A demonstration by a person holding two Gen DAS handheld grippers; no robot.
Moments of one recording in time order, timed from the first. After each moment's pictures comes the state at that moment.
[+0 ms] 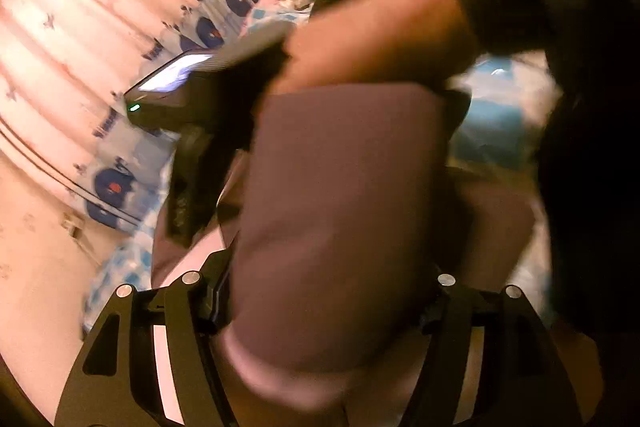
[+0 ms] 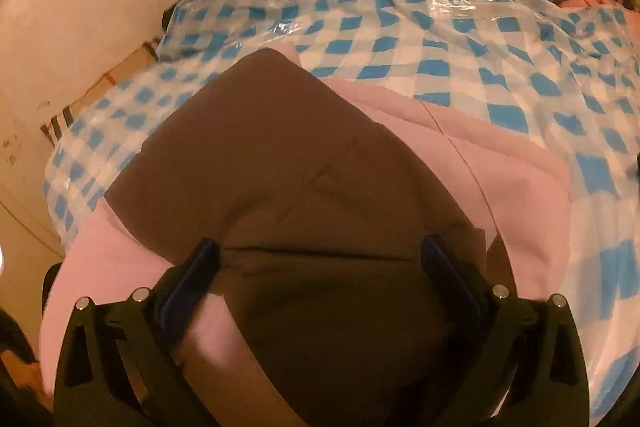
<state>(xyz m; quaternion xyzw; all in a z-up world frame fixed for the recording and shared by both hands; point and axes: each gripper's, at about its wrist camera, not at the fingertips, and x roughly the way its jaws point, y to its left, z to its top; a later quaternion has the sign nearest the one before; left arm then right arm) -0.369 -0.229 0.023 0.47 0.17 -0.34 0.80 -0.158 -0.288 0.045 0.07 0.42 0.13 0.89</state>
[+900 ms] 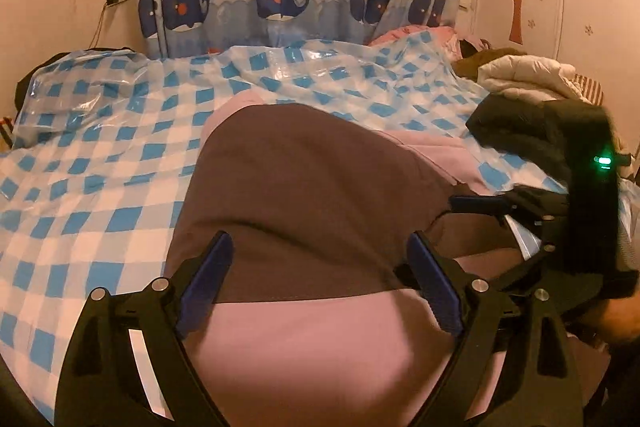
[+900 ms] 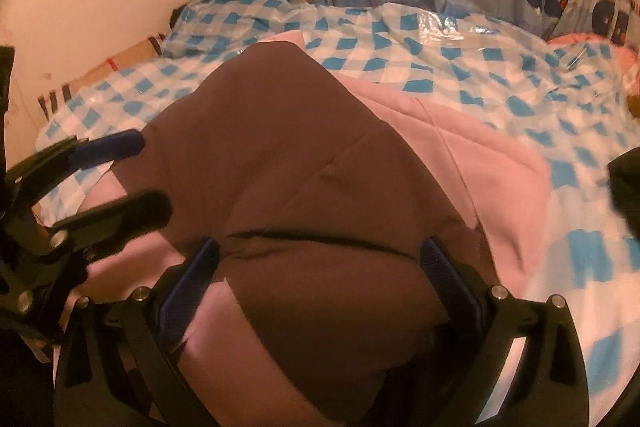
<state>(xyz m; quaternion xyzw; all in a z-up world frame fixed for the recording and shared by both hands) -0.210 -0.149 0.054 0.06 0.31 -0.25 0.92 -0.185 -0.299 0.036 0.00 0.38 0.11 0.92</state>
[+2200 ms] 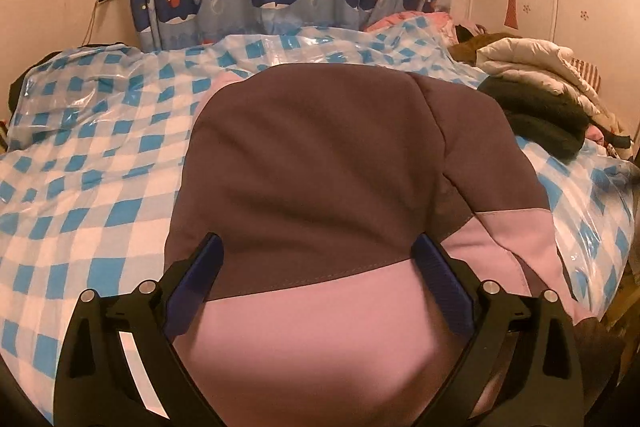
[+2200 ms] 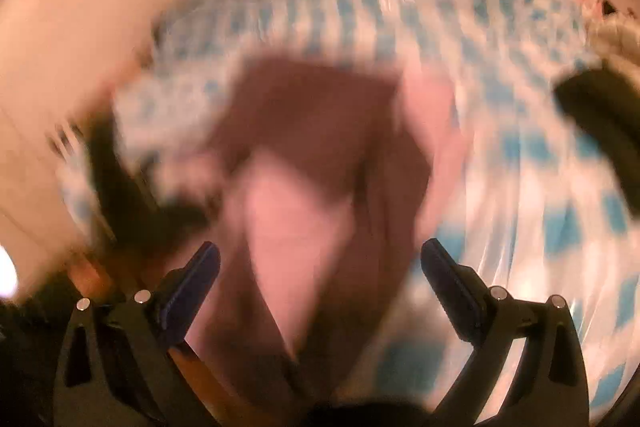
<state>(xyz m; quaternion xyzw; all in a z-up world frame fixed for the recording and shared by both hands) -0.196 -0.138 0.040 0.08 0.32 -0.26 0.91 -0.263 -0.332 0.127 0.12 0.40 0.10 0.90</state>
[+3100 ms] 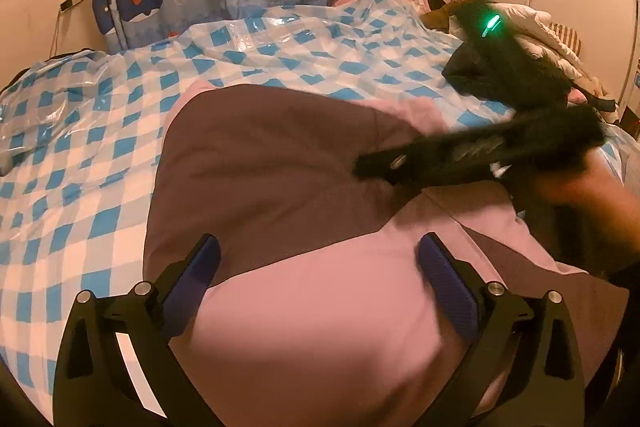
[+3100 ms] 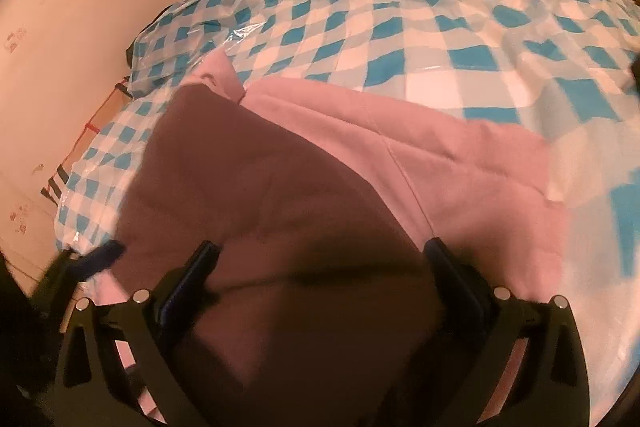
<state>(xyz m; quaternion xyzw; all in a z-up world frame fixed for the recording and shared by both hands) -0.195 -0.158 0.043 0.13 0.35 -0.30 0.88 -0.126 -0.352 0.027 0.17 0.46 0.10 0.86</state>
